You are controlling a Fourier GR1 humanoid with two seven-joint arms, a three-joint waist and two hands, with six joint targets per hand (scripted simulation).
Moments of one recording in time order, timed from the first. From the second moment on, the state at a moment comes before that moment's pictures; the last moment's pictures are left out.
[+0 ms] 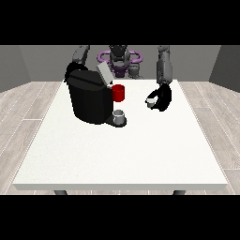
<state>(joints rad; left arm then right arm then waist) -0.64 0.37 0.03 -0.57 -0.60 0.18 -0.21 -0.22 -0.02 -0.02 -1.44 0.00 -0.15 -0.03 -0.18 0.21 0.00</state>
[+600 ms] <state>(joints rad) -0.73 0.37 0.01 -0.60 -0.61 0.08 -0.27 -0.22 -0.04 -0.06 -1.36 -0.03 -0.14 -0.05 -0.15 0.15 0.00</state>
